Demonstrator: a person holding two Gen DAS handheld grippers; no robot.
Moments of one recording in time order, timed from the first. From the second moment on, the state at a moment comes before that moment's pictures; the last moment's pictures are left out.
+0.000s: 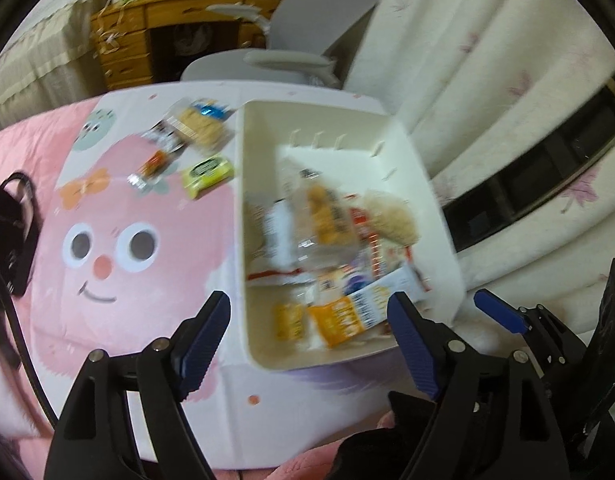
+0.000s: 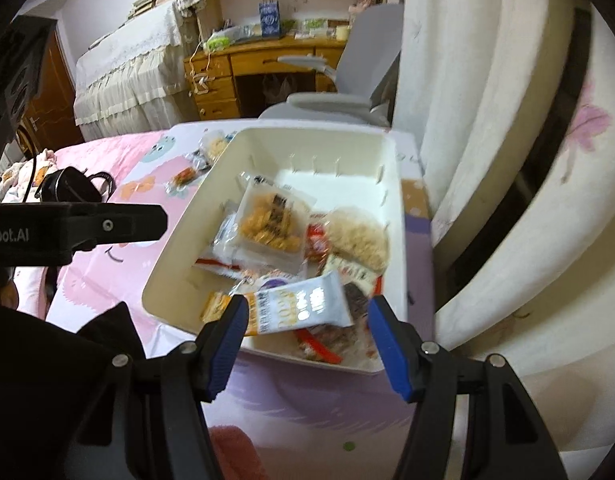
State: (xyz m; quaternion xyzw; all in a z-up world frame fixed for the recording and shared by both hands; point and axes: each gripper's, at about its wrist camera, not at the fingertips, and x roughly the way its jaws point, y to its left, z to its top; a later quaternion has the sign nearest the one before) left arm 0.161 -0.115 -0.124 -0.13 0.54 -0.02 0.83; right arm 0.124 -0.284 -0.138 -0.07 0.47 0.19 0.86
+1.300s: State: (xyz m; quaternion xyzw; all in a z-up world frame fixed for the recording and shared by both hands) left arm 0.125 0.193 -0.151 -0.13 0.59 0.00 0.80; right arm 0.111 -0.027 -0.173 0.10 0.58 0.17 0.79
